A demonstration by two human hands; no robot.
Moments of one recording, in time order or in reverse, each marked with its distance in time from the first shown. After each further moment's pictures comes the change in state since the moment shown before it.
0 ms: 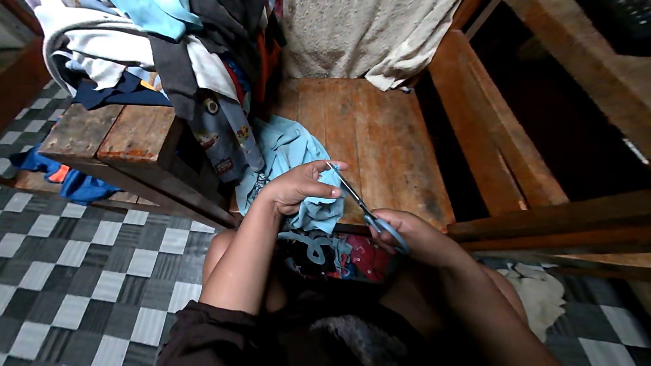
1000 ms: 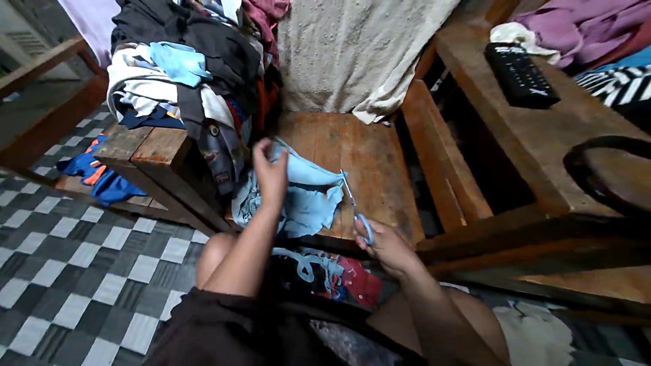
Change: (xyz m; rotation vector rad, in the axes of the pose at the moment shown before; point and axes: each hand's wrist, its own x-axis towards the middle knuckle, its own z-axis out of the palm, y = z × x) left_hand 0.030 0.008 0.020 0.494 1.179 0.468; right_hand -0.008 0.008 -0.001 0.143 0.381 0.204
